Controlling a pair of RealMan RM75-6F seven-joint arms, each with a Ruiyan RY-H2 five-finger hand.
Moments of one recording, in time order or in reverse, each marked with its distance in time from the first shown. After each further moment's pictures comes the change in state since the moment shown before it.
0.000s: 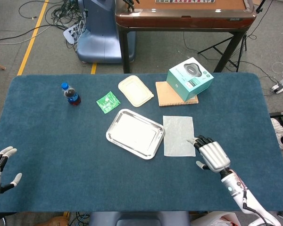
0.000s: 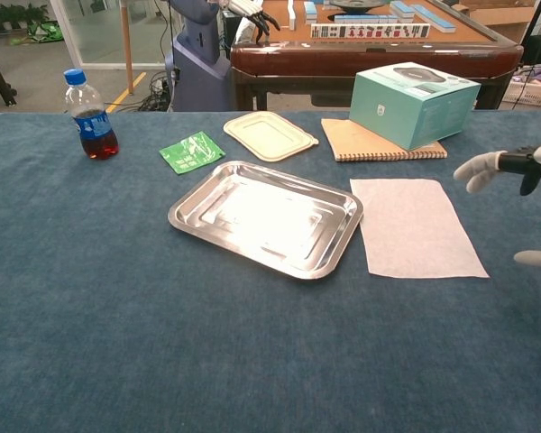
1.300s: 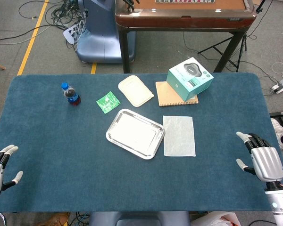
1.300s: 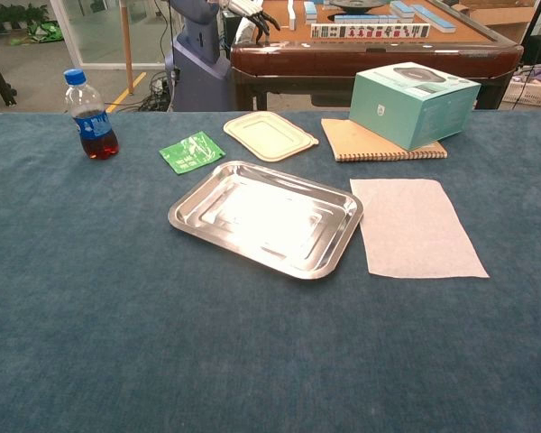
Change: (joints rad) left arm -0.026 -0.019 -0.010 0.025 -0.025 -0.039 0.021; right arm -0.251 0.228 -0.009 -0.087 -0.014 0.341 0.134
